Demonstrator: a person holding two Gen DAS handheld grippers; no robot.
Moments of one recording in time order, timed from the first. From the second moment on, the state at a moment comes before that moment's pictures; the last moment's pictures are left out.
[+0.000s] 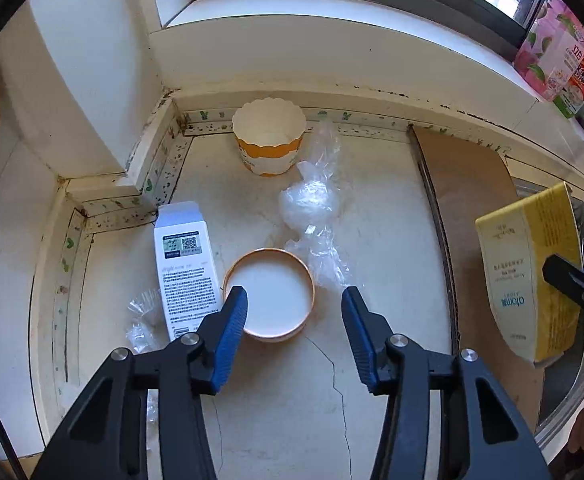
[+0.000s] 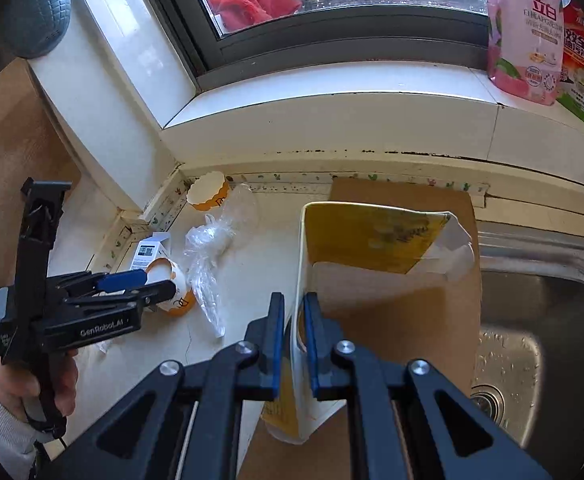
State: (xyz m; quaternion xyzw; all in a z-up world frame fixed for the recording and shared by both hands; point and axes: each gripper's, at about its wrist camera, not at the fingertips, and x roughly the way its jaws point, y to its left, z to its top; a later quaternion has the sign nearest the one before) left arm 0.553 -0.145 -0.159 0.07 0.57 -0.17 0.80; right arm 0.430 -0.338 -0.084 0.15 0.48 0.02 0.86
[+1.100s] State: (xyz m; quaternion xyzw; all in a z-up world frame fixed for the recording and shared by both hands) left arm 0.531 -0.161 -0.164 0.15 0.51 -0.17 0.83; right arm 0.410 -0.335 -0.080 0.15 0.48 0.05 0.87
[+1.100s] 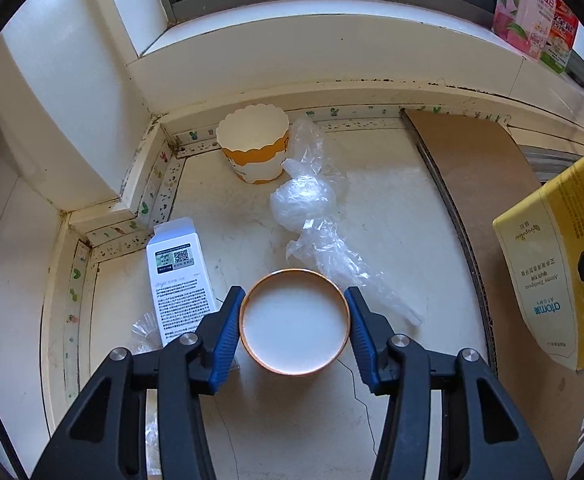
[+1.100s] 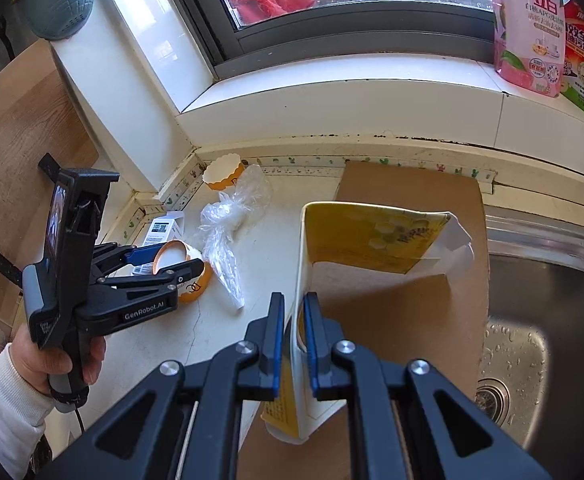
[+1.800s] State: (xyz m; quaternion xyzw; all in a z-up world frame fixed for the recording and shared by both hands) left arm 0.263 -0.062 -0.025 0.09 0.46 -0.18 0.87; right arm 0.220 -0.219 -0.007 0.12 0.43 0.13 0.89
